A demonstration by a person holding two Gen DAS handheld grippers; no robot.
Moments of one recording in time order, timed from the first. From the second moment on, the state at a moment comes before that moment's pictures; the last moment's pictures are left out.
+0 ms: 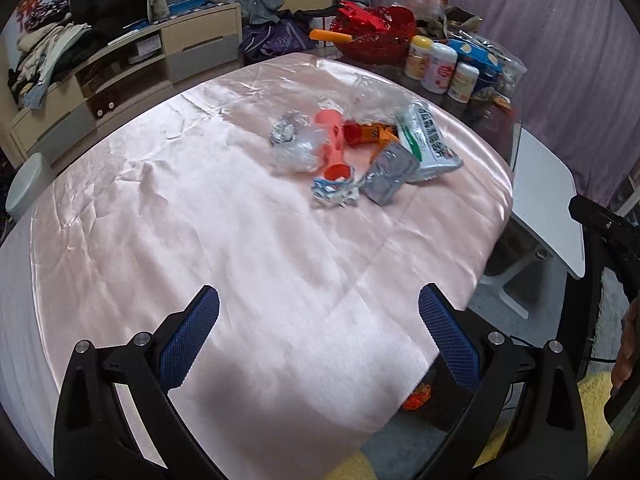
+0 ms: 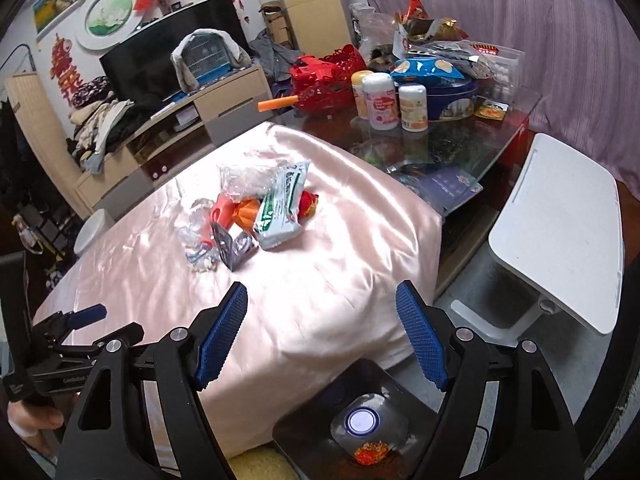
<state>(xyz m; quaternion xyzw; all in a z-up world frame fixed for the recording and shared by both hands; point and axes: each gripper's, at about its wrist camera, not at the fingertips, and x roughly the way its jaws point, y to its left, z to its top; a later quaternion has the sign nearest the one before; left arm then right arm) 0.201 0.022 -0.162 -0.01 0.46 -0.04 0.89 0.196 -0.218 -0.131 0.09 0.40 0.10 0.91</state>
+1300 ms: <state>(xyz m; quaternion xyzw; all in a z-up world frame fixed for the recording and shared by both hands) 0.311 0.005 -0.208 -0.02 0.50 -0.08 0.86 0.313 -0.165 -0.187 0.09 0.45 0.18 0.87</state>
